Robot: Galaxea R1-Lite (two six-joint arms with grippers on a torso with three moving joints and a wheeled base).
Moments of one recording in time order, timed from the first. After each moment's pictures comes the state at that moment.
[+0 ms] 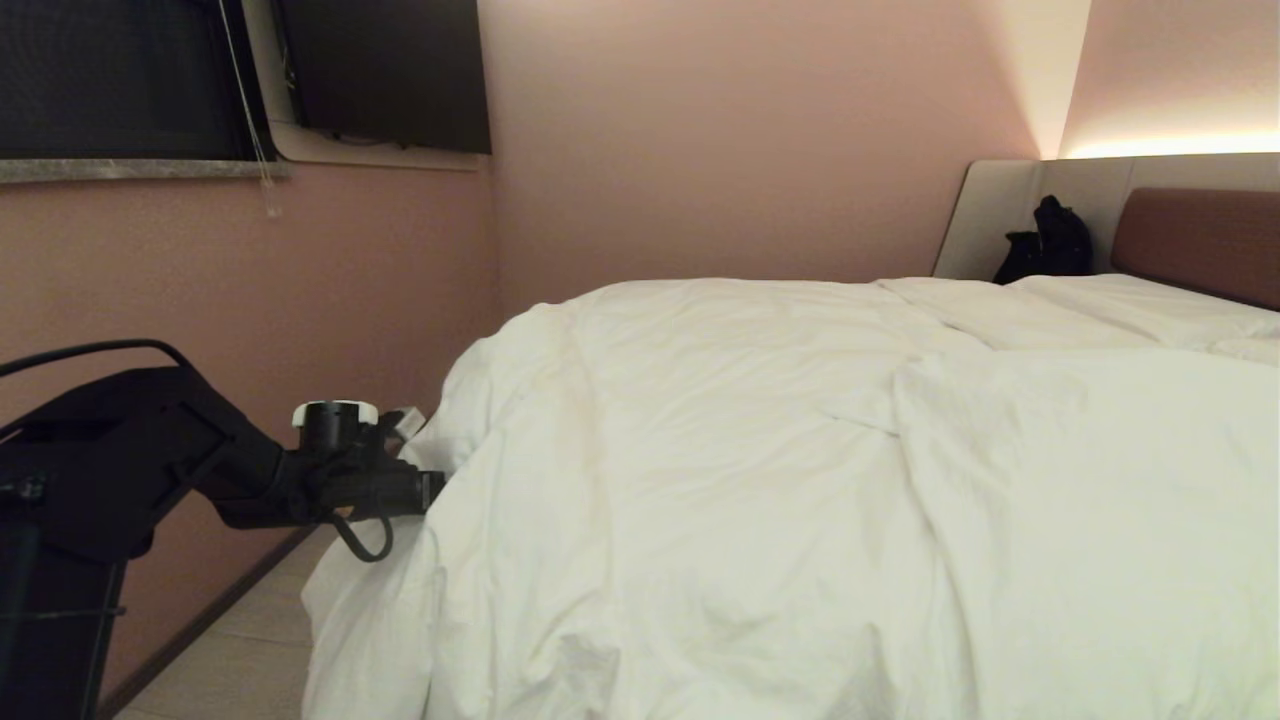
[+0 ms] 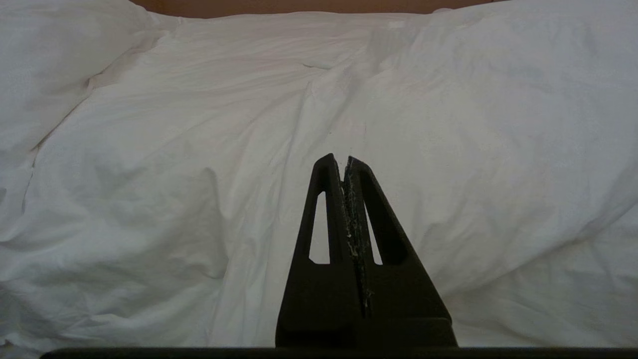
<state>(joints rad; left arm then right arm) 0.06 2.44 -1.30 -0.39 -0.53 0.04 -0.01 0.00 0.00 0.00 0.00 -0.01</state>
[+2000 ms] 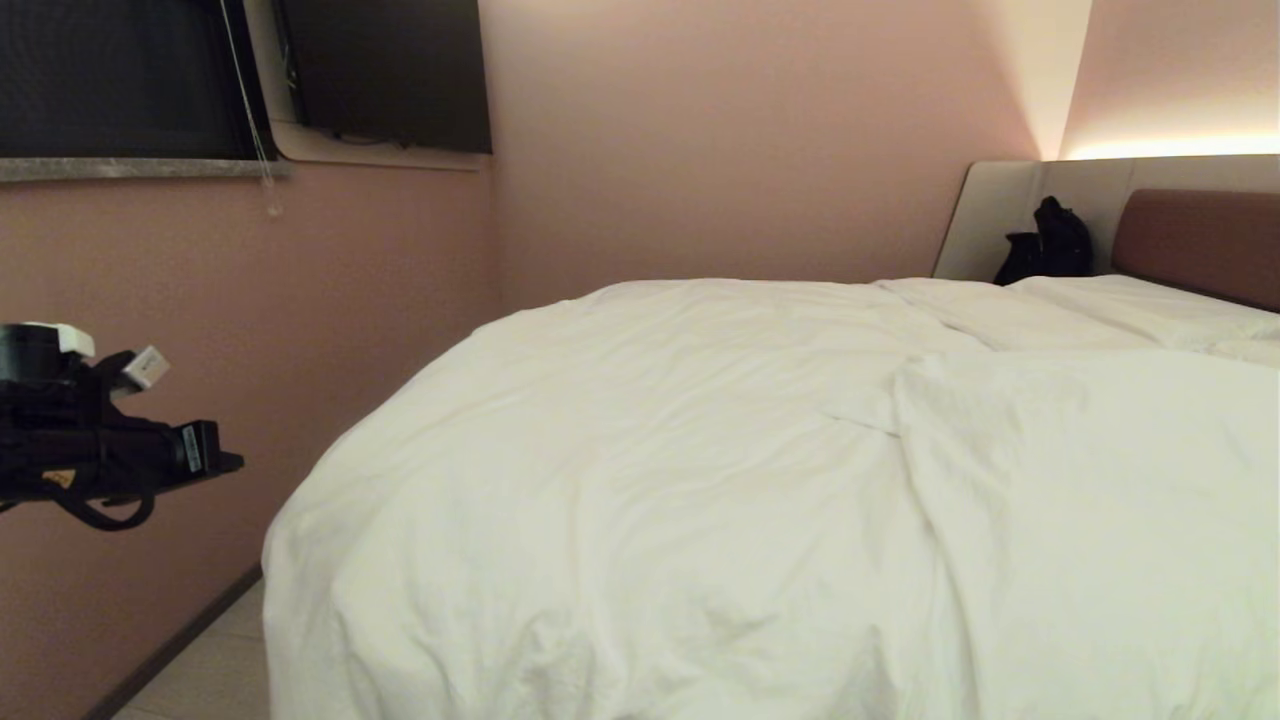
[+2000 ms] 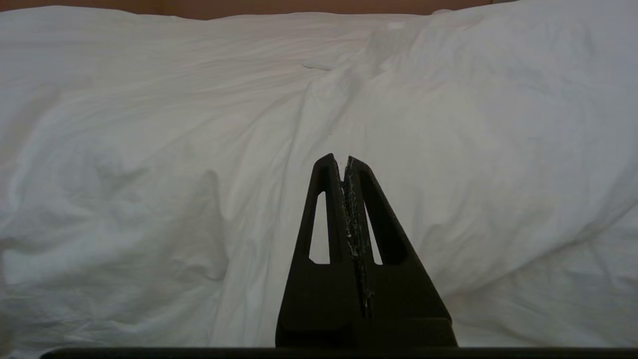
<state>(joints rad) 0.41 1.90 -1.12 -0.04 -0.42 0.00 -0.01 0.00 0.00 0.00 0.00 -0.01</state>
